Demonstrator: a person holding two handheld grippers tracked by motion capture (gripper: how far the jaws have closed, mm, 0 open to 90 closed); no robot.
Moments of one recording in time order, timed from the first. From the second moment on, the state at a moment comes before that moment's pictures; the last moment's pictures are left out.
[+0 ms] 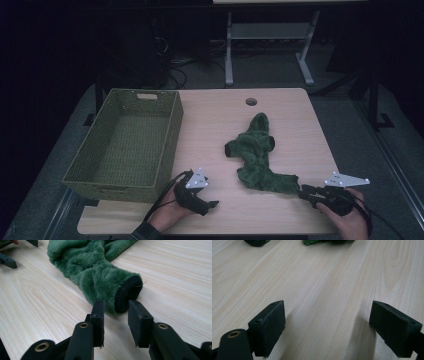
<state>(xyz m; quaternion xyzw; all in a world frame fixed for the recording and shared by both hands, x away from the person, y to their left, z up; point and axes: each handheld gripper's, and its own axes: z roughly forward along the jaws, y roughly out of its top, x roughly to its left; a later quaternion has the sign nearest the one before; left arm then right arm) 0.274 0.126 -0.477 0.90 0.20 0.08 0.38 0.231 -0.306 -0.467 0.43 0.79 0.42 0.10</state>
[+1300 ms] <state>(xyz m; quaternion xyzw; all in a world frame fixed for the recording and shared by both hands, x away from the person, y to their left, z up) 0.274 0.126 -0.477 0.90 0.20 0.08 0.38 0.266 -0.250 -0.425 0.32 0.83 0.45 0.12</state>
